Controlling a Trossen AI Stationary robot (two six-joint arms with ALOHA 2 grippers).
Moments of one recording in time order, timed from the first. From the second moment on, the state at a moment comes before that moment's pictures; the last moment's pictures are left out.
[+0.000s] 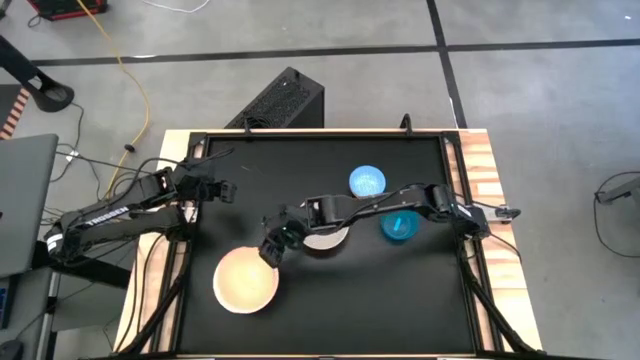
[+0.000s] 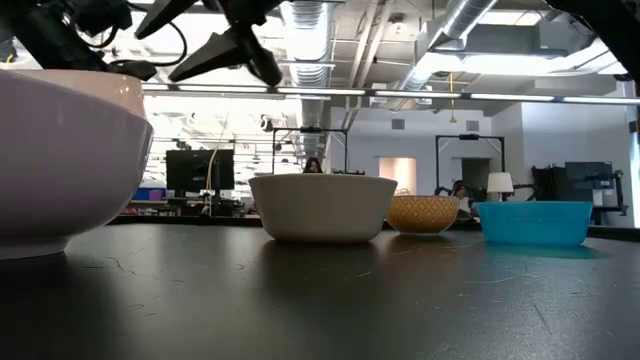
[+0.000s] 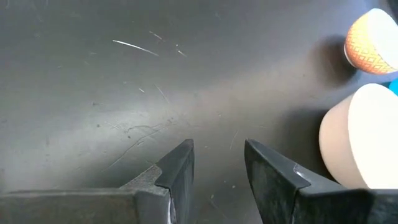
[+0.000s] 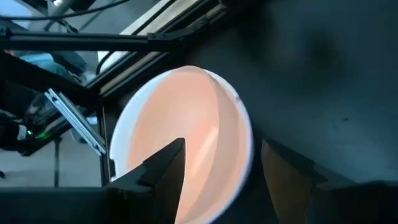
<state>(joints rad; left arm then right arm) 0.50 0.52 0.50 -0.71 -0.11 -0.77 0.13 2.21 2.13 -0.57 -0.04 0.65</state>
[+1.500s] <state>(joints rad) 0.49 0.52 0.50 -0.71 -0.12 -0.77 0.04 2.15 2.13 -0.86 -0.21 0.47</state>
